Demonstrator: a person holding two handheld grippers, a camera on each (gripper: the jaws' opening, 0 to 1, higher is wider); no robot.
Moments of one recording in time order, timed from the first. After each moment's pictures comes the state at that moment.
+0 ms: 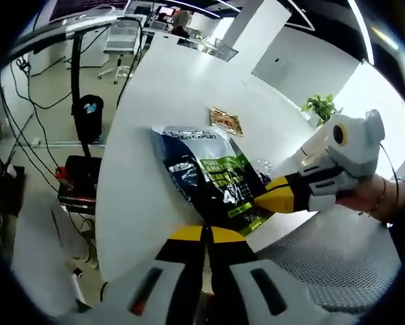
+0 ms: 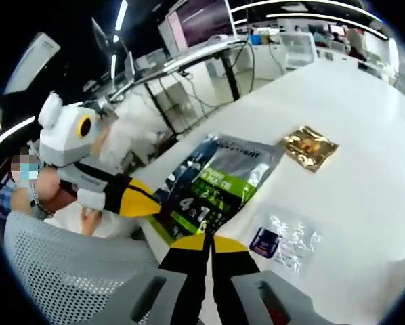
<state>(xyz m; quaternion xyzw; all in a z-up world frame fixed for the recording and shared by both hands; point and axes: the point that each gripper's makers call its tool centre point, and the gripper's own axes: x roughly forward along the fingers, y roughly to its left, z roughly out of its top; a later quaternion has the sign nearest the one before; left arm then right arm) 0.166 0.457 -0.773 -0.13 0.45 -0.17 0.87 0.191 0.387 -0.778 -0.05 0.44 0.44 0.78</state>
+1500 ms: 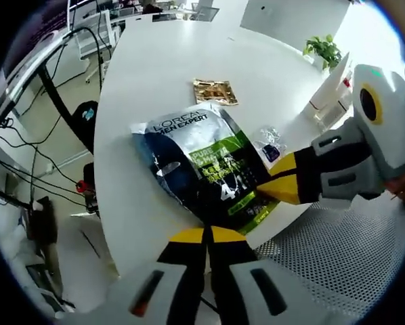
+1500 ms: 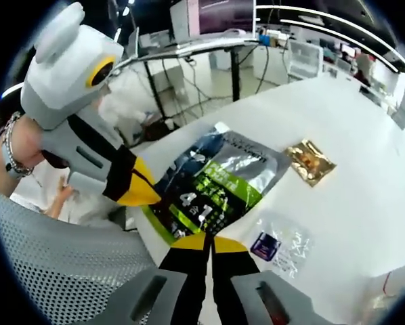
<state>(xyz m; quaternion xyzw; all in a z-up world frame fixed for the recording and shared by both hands) 0.169 0.455 -0.776 0.01 0.53 -0.17 0.83 0.190 0.389 -0.778 -0.17 0.41 0.43 0.79</state>
